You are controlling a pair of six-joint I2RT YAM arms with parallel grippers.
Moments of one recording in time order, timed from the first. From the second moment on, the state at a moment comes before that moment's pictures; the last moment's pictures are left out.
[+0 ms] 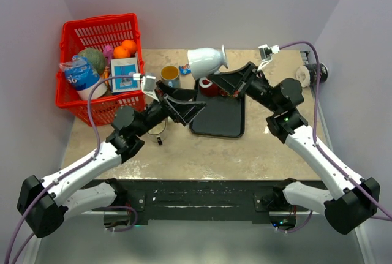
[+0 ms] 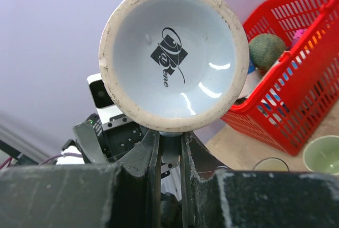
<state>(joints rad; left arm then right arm) -0.73 1.01 0.73 0.65 0.26 -0.70 0.48 1.10 0.99 0.46 -0.52 0.97</state>
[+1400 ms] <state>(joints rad) -0.74 1.09 0.79 0.84 0.33 -0.85 0.56 1.04 0.94 0.58 -0.60 0.85</state>
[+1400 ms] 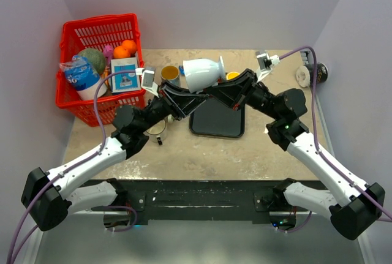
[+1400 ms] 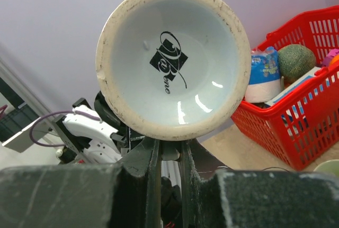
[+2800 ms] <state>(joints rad) -0.73 1.00 0.84 -0.40 -0.10 -0.60 0.57 1.10 0.97 -0.26 0.02 0.66</state>
